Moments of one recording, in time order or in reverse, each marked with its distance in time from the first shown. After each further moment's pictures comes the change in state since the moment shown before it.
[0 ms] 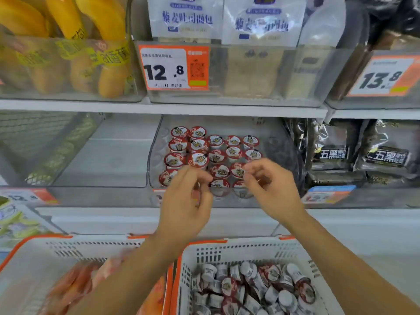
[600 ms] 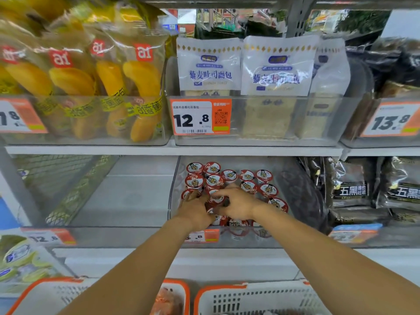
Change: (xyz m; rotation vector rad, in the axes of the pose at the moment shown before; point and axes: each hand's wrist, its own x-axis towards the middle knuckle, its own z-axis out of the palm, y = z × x) left_hand 0.081 -0.092 0.017 0.448 -0.818 -0.441; right_hand 0.097 0.003 0.091 -0.437 -0.736 0.304
